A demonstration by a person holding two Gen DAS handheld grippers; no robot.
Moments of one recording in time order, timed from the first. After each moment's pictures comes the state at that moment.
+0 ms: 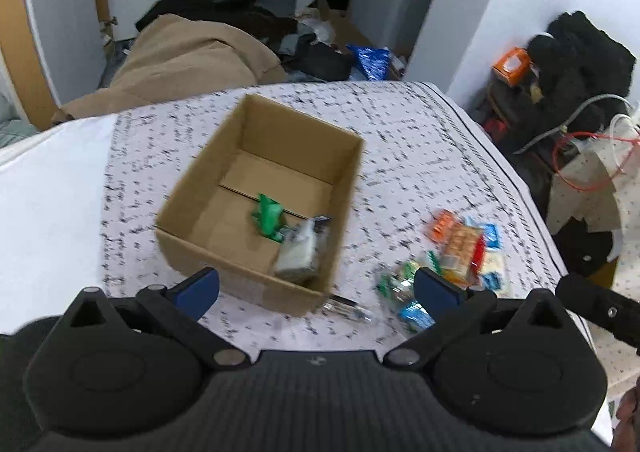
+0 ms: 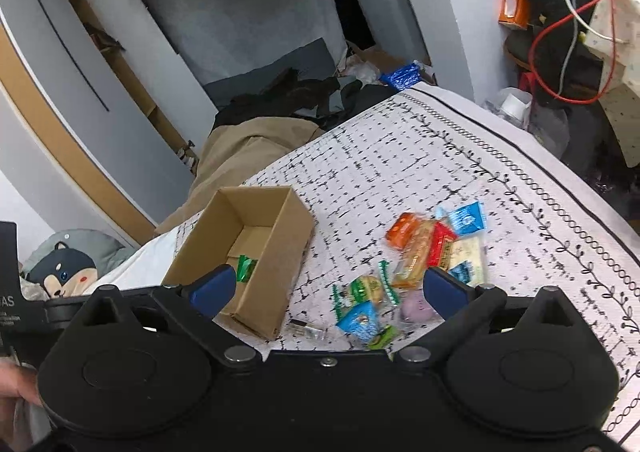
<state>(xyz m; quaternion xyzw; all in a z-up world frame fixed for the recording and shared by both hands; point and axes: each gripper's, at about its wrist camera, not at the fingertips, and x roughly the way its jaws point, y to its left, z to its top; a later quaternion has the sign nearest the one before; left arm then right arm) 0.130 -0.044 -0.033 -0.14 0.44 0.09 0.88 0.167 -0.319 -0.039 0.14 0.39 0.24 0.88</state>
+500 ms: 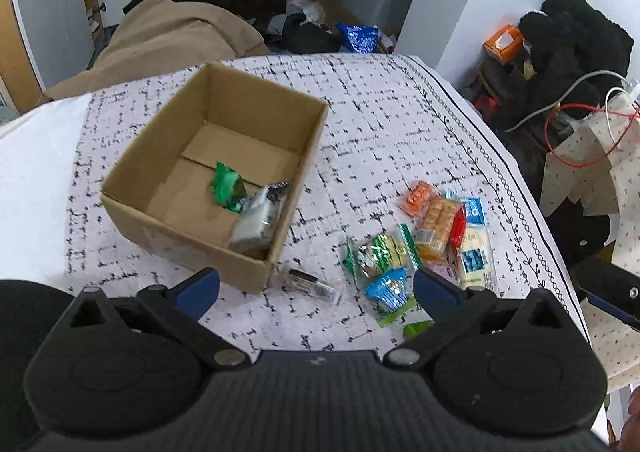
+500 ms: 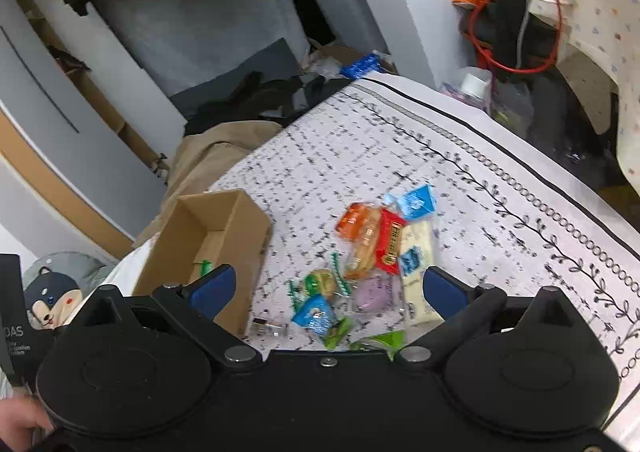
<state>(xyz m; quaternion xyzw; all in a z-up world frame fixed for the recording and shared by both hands) 0.142 -0.084 -0.057 -0.14 0.47 0.08 0.87 0.177 -0.357 -0.065 0.17 0.41 0.19 0.88</state>
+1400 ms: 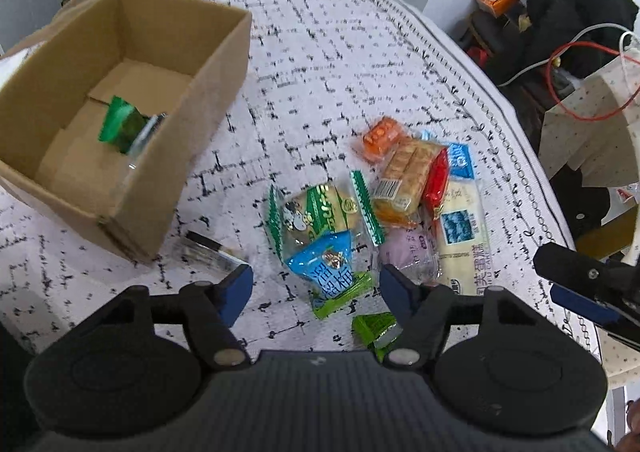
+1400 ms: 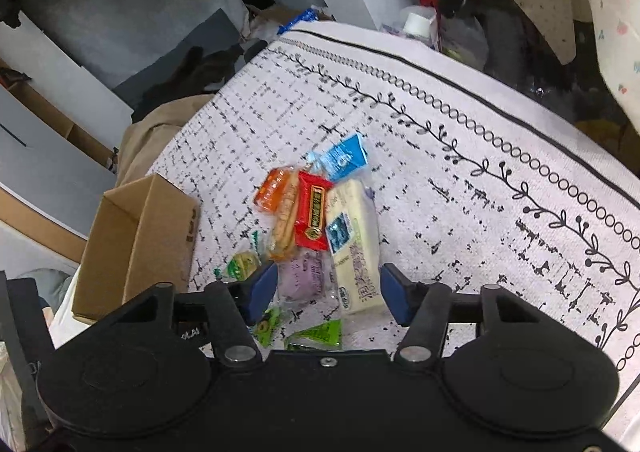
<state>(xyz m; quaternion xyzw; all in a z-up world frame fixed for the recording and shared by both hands) 0.190 -0.145 -0.139 -0.15 0.51 0.06 0.84 0.220 -0.379 -0.134 0.20 0.48 0.14 0.84</state>
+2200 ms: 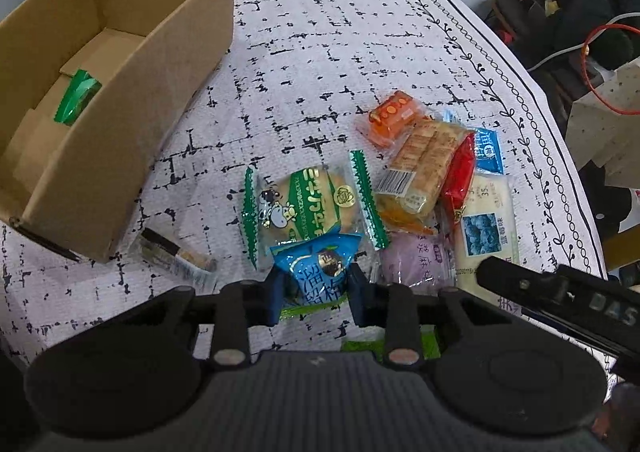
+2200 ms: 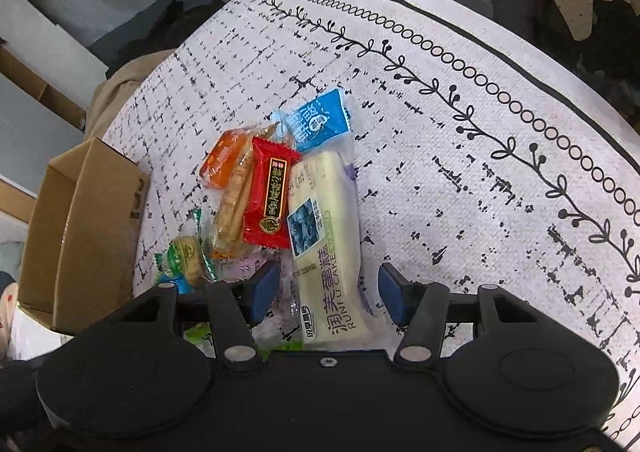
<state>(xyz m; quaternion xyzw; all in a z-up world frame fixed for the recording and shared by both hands) 0.220 -0.158 -0.172 -0.15 0.54 0.09 0.83 0.266 -0.358 -0.190 0.15 0.54 0.13 0.82</state>
